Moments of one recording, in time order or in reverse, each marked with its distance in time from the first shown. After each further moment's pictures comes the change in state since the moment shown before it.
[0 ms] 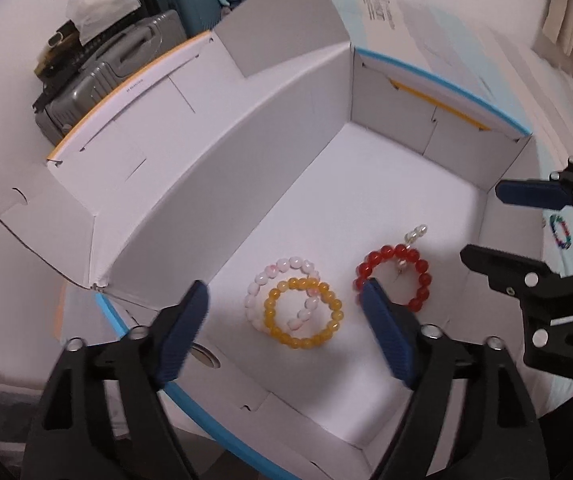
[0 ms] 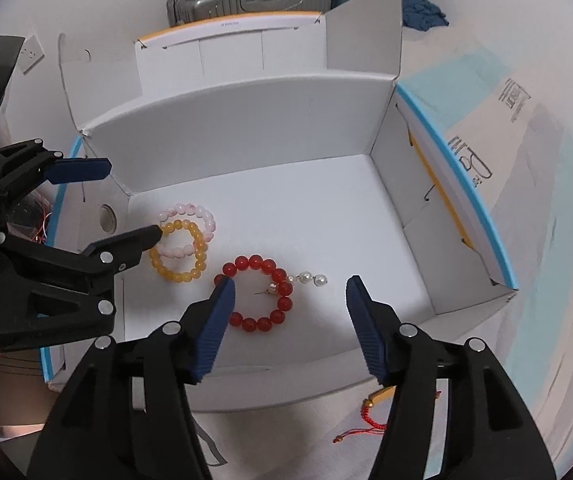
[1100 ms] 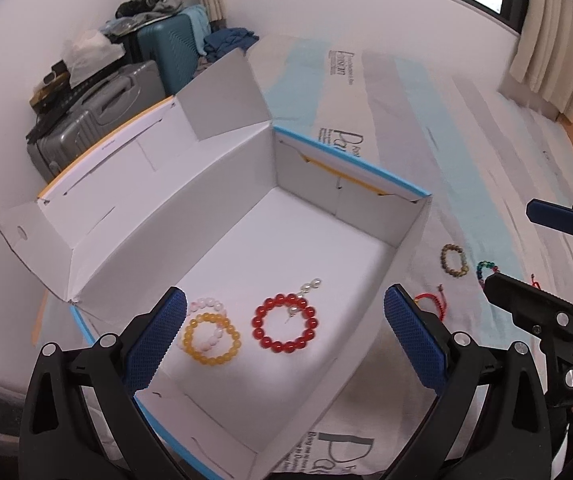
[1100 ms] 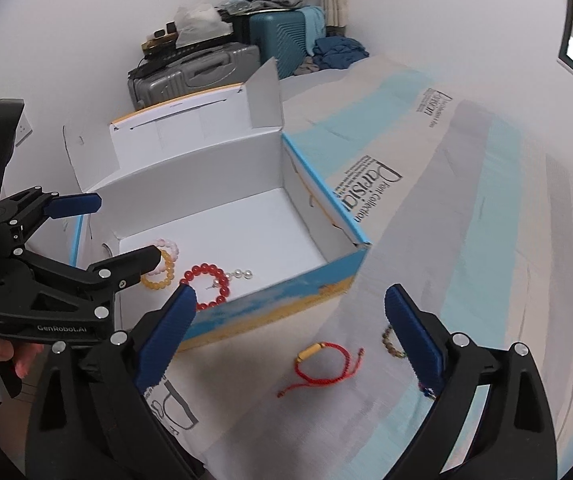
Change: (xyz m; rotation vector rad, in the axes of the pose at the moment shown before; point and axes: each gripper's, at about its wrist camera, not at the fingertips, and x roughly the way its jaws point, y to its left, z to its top) left arm -0.073 -0.079 0.016 -0.024 -0.159 -0.092; right arm -0.116 -0.076 -0.060 0.174 -0.191 -0.083
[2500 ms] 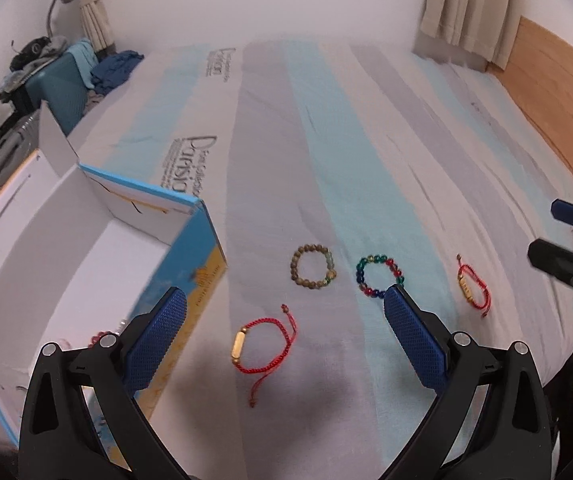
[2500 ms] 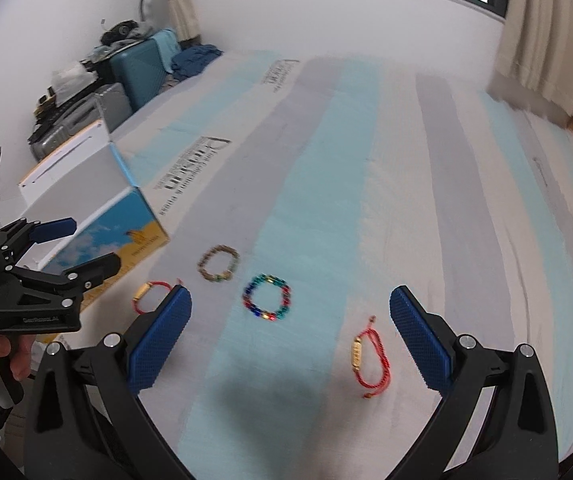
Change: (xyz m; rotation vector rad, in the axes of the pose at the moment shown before) left arm 0.048 -0.190 0.002 0.204 0.001 -0.176; right arm -0.060 -0.201 -0.135 0.337 -0.006 -0.213
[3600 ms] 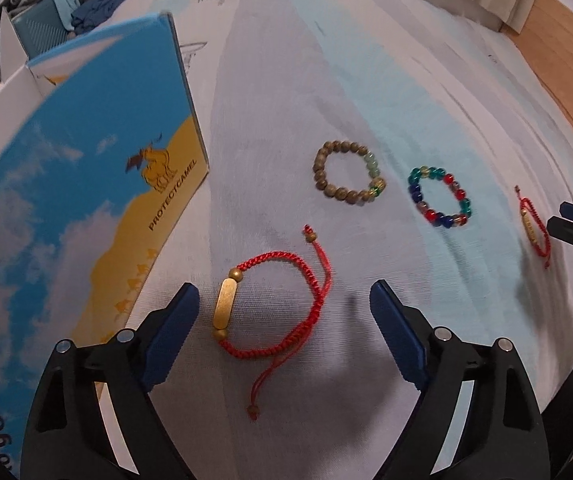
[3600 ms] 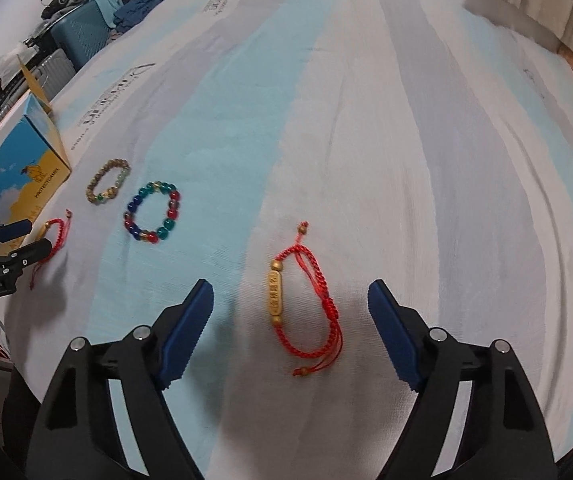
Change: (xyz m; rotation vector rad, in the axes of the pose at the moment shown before) left arm 0.112 0.020 -0.063 -0.019 0.174 -0.032; right arm 0.109 -0.076 -0.075 0.097 0.202 -0.035
